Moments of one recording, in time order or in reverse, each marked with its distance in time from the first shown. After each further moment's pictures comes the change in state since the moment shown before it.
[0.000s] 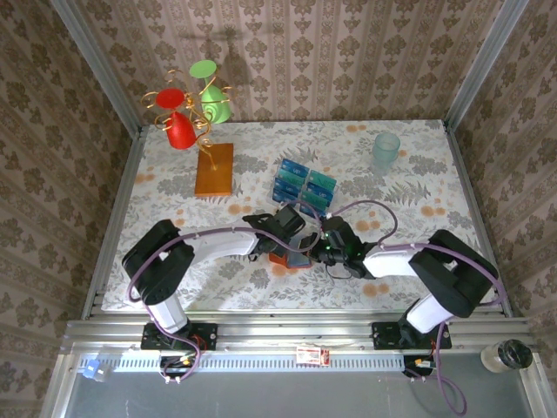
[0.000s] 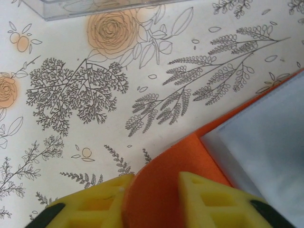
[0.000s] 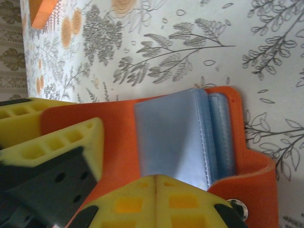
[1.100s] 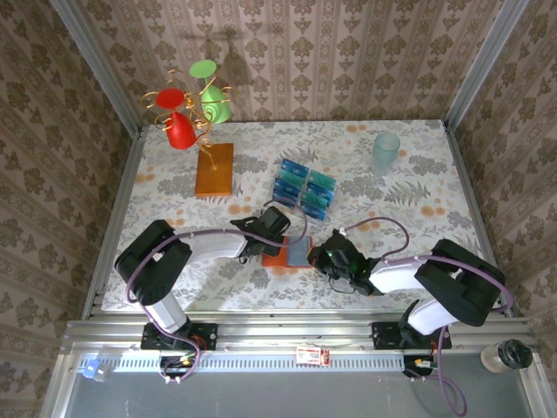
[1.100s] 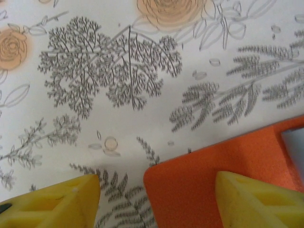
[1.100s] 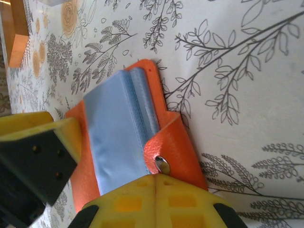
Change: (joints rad) left arm 0.096 -0.018 -0.139 0.174 0.042 -0.093; right arm 0.094 -0.084 -0.143 0.036 0.250 0.202
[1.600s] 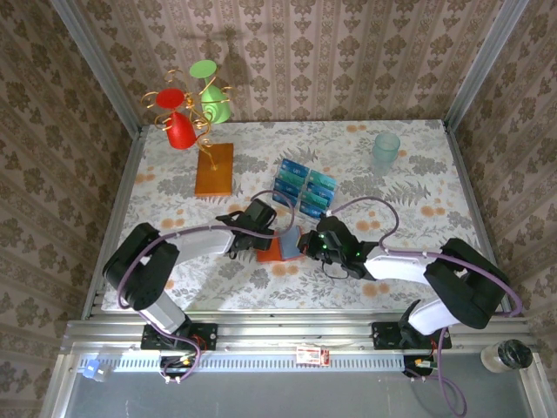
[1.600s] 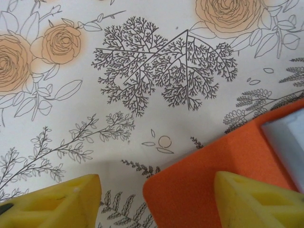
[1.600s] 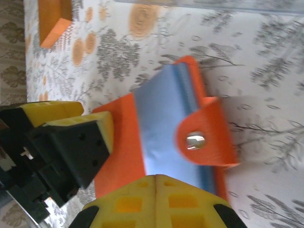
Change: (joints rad) left arm 0.093 -0.086 -0.044 -0.017 0.057 0.027; right arm -0.035 -0.019 0.208 -0.195 -0.101 -0.190
